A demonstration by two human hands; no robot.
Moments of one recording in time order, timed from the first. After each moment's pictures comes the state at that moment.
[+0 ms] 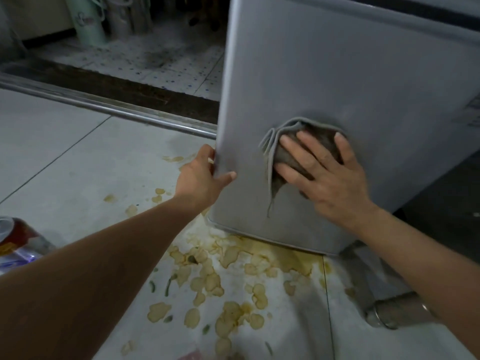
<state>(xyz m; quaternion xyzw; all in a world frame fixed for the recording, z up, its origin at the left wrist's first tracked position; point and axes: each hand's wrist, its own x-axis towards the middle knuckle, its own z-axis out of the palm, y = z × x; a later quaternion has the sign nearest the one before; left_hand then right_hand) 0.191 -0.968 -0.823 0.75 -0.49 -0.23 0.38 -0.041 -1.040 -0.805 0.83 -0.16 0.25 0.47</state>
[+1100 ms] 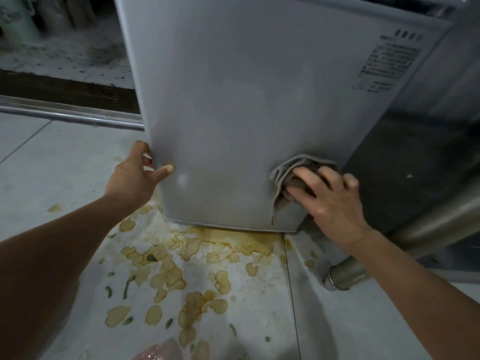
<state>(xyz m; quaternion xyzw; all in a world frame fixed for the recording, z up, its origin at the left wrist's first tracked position) 0.189 -0.969 -0.832 0.76 -0.51 -0.20 0.35 -0.150 -0.999 -0.836 0.85 -0.33 0.19 0.37</state>
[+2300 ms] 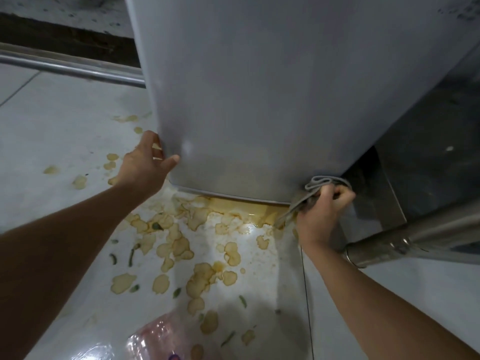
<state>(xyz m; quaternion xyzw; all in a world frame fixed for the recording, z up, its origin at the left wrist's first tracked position) 0.188 -0.966 -0.891 0.77 -0.50 -0.22 0.32 -0.108 -0.982 -0.961 0.60 -0.69 0.40 0.00</state>
